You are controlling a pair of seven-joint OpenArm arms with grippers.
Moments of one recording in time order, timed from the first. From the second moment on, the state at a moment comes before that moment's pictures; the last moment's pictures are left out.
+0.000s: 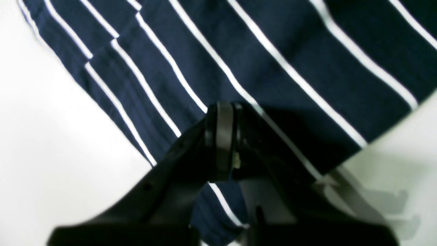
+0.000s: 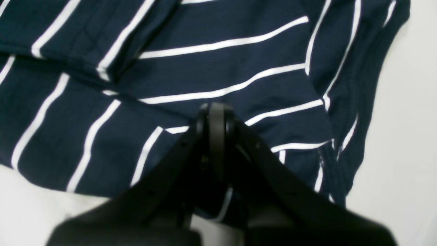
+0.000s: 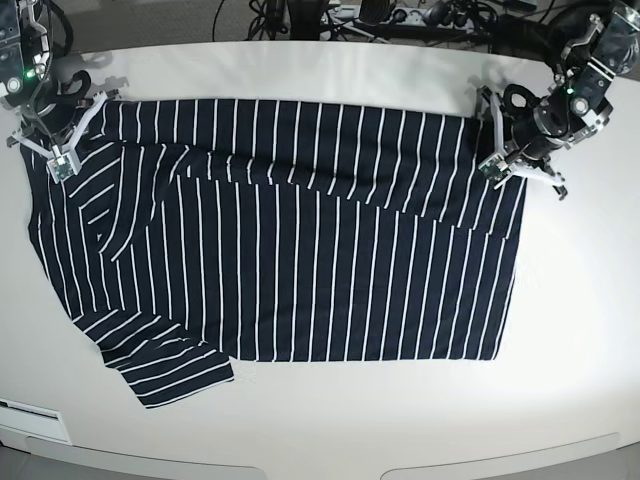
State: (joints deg) left arm 20.7 -50.4 15.7 110.3 -15.4 -20.2 37.4; right arm -34.0 38.2 10.2 106.7 22.9 13.9 -46.8
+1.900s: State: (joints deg) left arm 30.6 -54.6 15.3 119.1 -22.7 -19.1 50.9; right arm -50.2 38.9 12.4 112.3 20.1 12.5 -44.2
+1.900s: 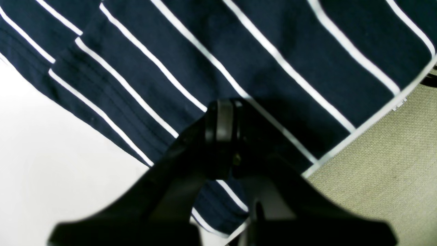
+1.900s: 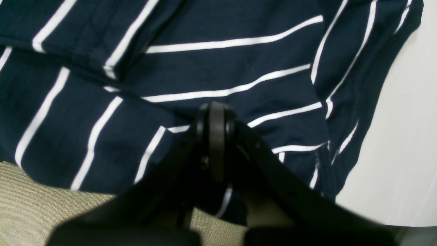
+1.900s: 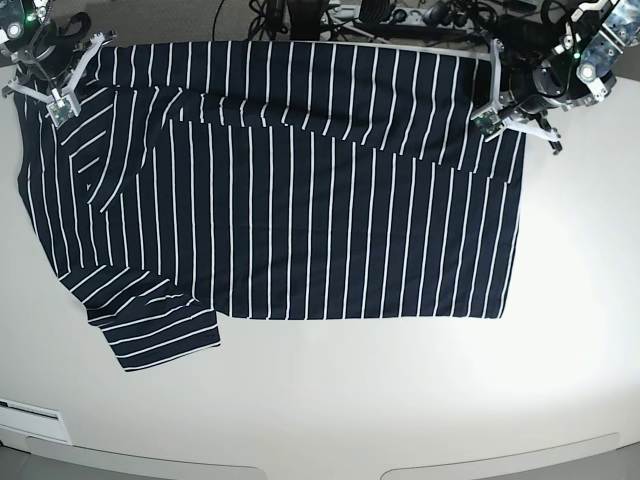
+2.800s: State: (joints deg) left arm 31.4 -54.4 16.1 124.3 -10.8 -12.5 55.7; right arm -41.2 38.4 11.6 112.7 17.1 9.6 -52.6
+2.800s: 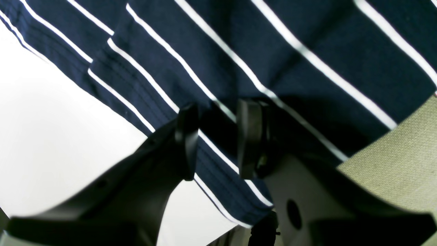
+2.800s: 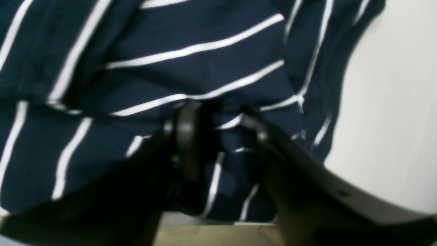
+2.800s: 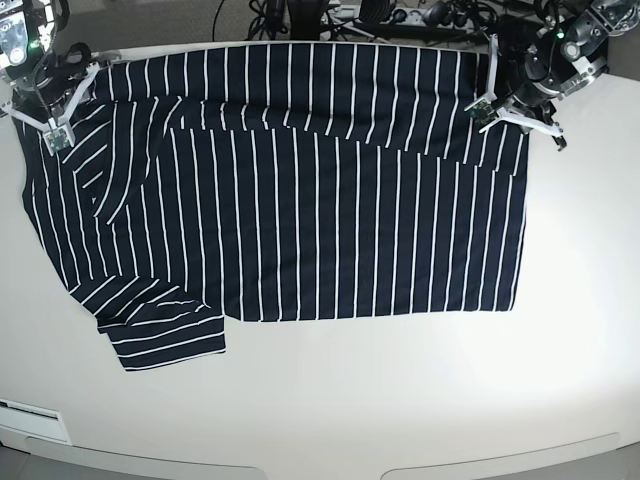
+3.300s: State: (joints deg) left arm 31.7 -54.4 16.4 128.8 3.6 -0.3 51.5; right arm -41.6 38.1 21.9 128.4 17.7 5.7 -56.9
